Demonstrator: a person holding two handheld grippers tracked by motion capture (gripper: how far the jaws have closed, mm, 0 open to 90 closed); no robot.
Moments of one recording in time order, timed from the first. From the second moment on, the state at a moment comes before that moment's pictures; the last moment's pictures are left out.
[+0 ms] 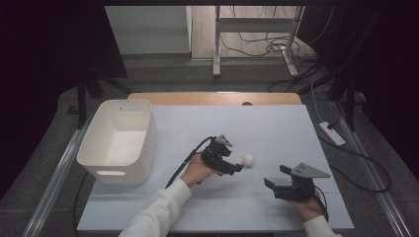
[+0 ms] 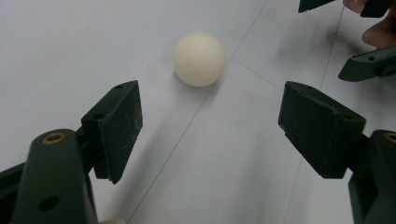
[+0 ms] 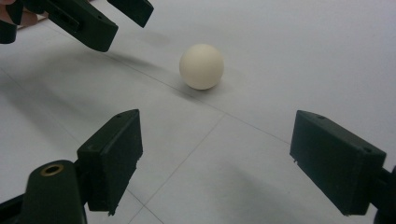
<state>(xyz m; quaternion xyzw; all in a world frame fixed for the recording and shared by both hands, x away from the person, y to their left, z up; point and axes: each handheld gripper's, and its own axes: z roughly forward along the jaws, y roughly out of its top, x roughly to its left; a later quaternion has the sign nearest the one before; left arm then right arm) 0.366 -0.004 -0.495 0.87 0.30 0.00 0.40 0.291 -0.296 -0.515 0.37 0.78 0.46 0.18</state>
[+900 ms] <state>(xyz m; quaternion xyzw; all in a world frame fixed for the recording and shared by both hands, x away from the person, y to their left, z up) 0.376 -0.026 -0.503 0.87 0.29 0.00 0.39 0.290 -0.296 -0.515 0.37 0.78 0.47 0.18</state>
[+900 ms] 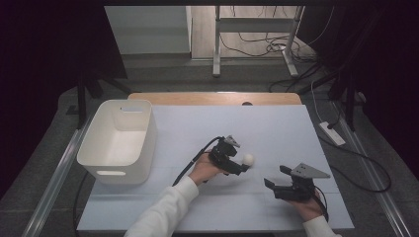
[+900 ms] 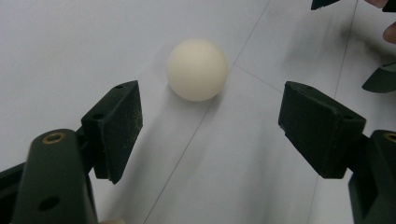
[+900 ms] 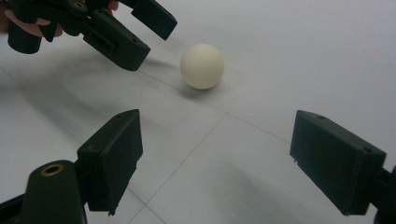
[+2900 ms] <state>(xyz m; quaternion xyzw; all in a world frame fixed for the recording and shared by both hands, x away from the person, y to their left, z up) 0.404 -0.056 -0.523 0.88 0.31 -0.02 0.37 0.291 -0.297 -0.515 0.37 0.78 0.47 0.18</state>
